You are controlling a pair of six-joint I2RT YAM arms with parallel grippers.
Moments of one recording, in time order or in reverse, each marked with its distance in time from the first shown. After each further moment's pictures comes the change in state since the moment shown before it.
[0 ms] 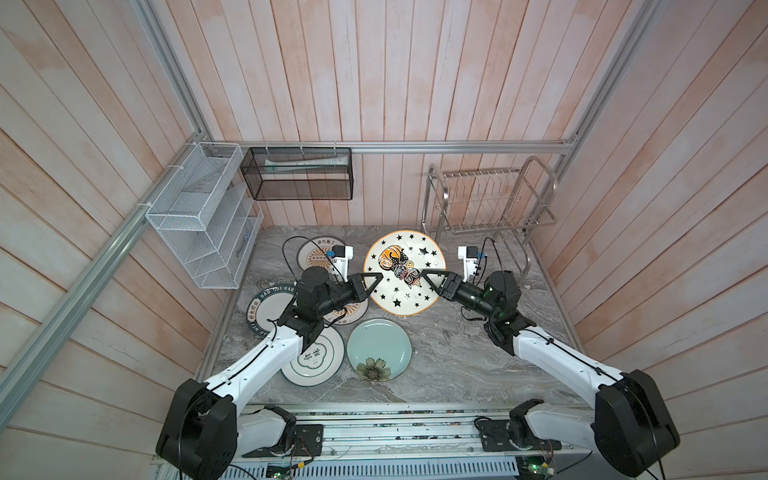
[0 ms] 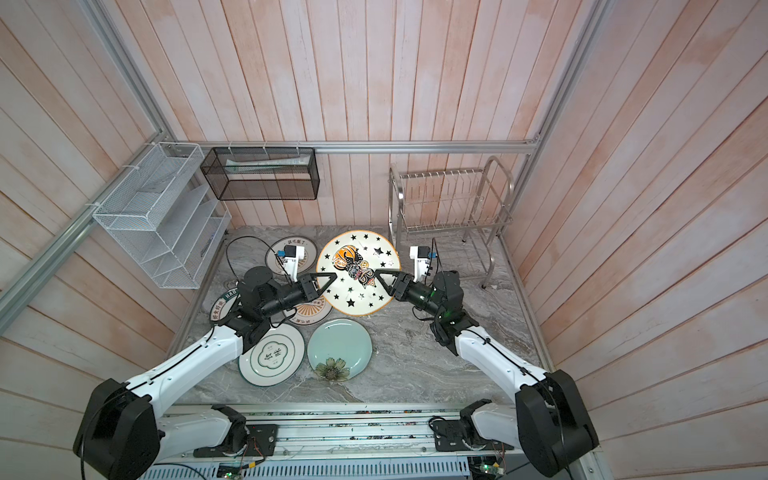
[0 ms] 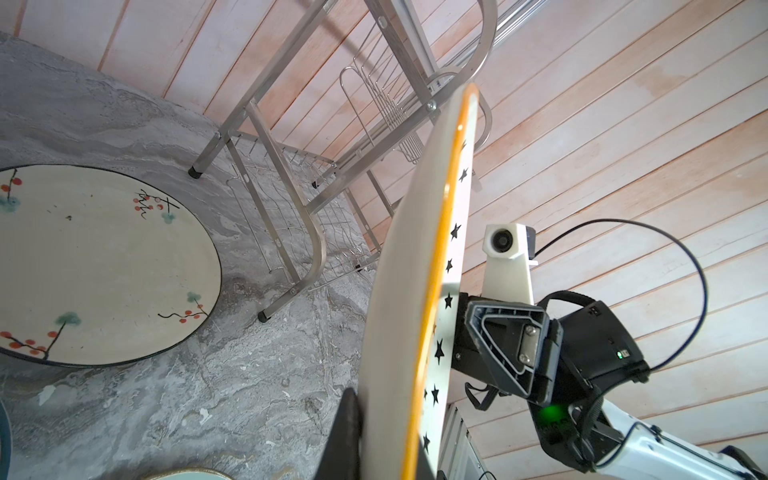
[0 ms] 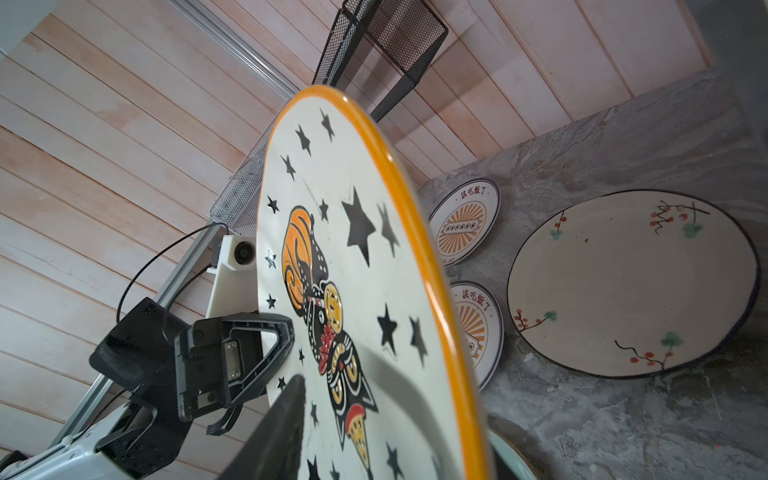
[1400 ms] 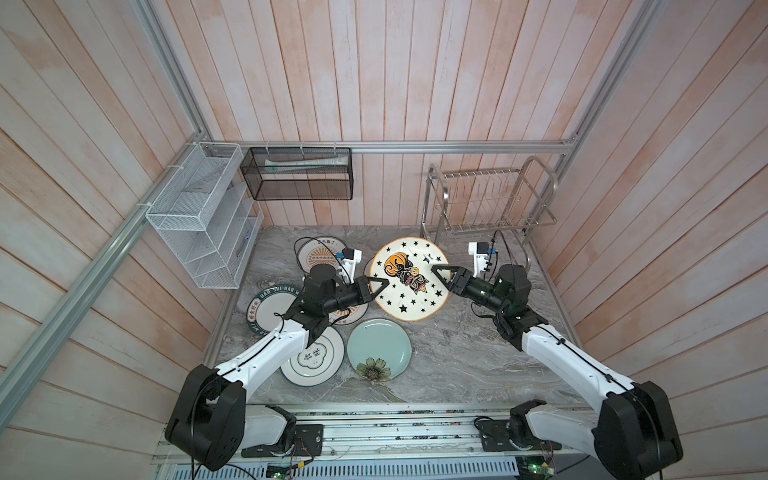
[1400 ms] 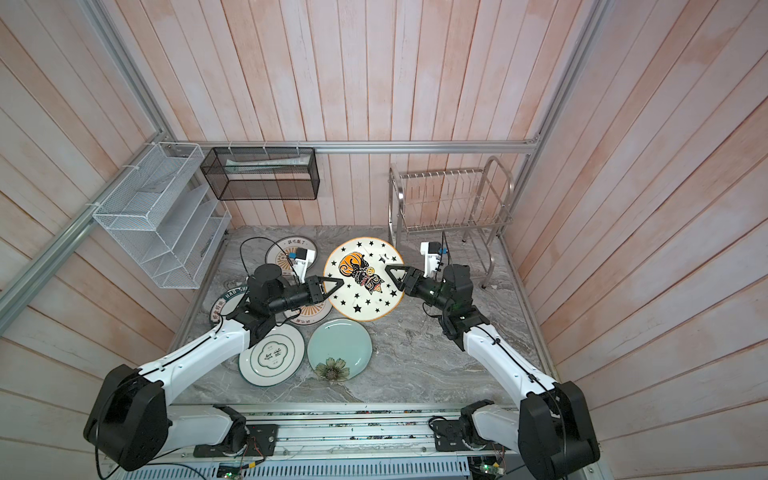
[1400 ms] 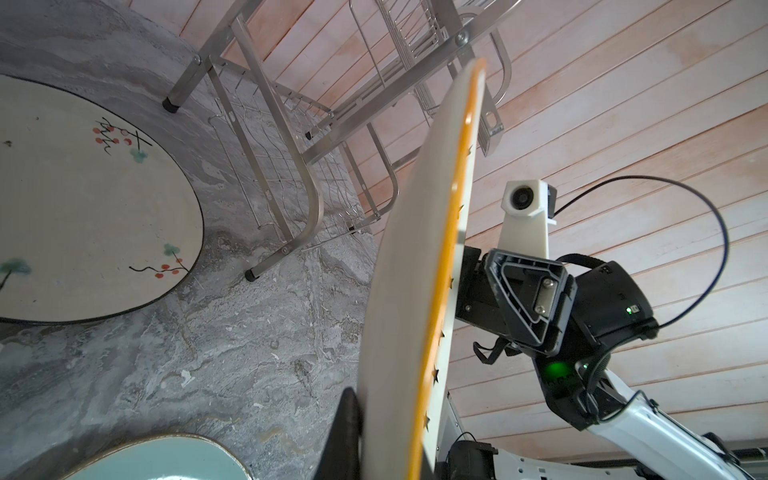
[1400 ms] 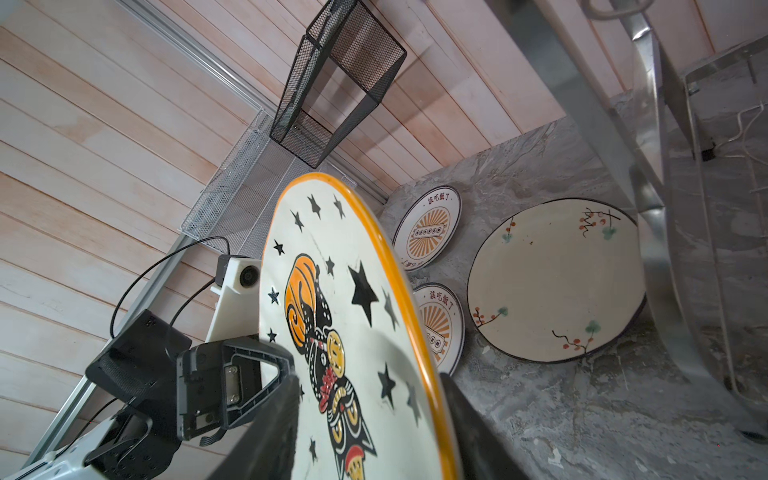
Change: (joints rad) left arm -0.009 0.066 0.028 -0.040 0.093 -0.026; right arm -0.092 -0.045 0.050 -0.163 -0.026 -0.047
